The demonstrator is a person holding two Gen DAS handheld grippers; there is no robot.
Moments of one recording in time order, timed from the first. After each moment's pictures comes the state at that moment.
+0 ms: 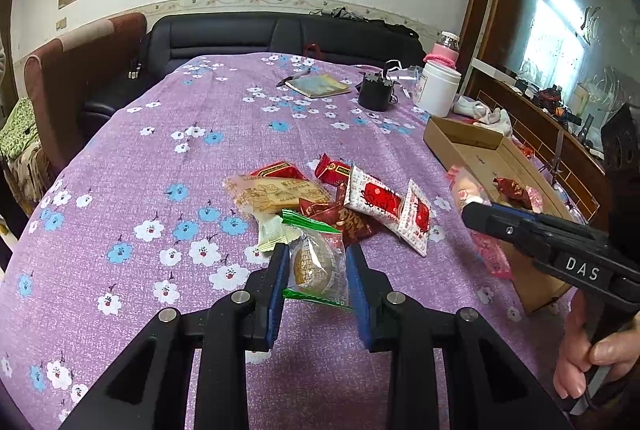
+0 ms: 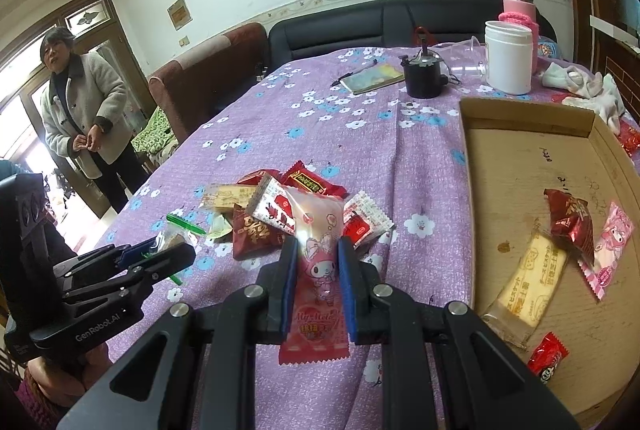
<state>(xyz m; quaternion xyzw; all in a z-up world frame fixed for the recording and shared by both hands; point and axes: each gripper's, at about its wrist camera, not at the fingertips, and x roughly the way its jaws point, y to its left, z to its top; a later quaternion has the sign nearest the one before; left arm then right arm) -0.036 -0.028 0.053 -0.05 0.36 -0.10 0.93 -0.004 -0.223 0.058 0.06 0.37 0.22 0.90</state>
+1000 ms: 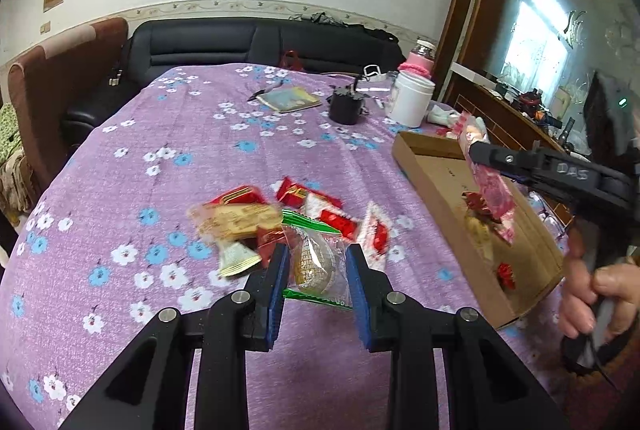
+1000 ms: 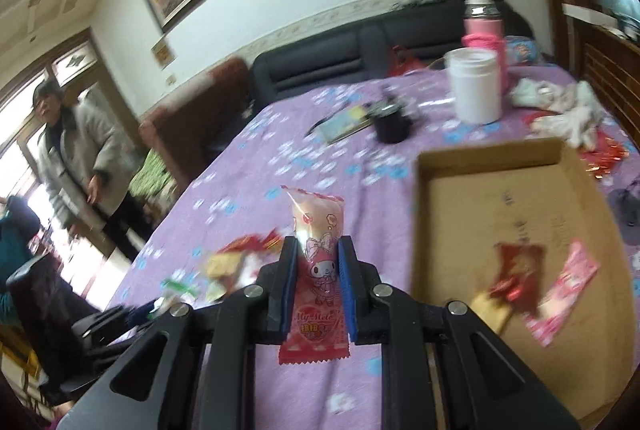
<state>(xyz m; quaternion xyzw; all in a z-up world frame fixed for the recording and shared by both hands) -0.028 -0.050 0.078 -0.05 0.35 -0.13 0.93 0.026 -0.289 0.105 0.13 0.34 0.17 0.92</state>
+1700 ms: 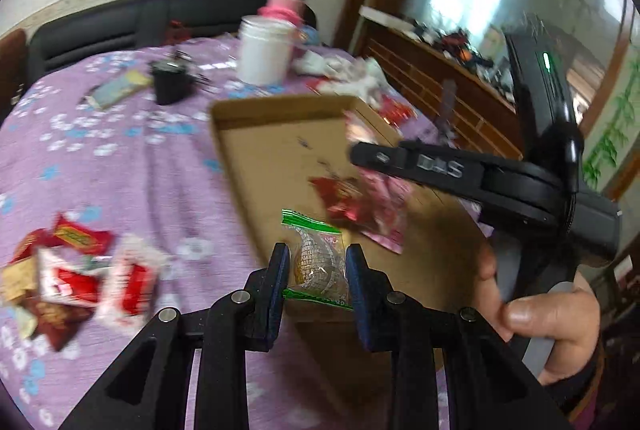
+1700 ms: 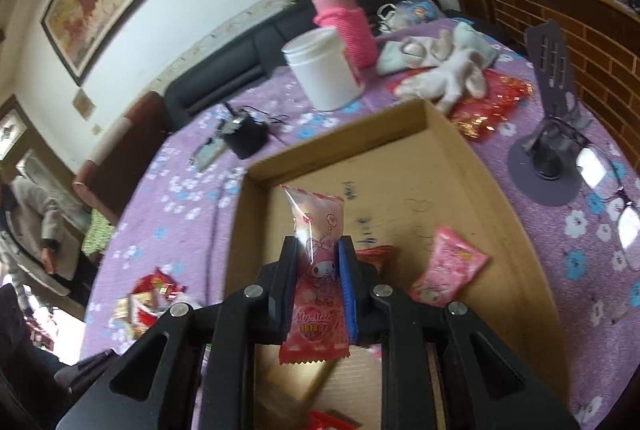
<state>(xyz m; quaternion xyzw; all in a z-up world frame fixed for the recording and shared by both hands) 0.019 -0.237 0.066 0.00 0.41 -0.28 0.87 0.051 -0.396 0.070 0.19 0.38 0.03 0.90</state>
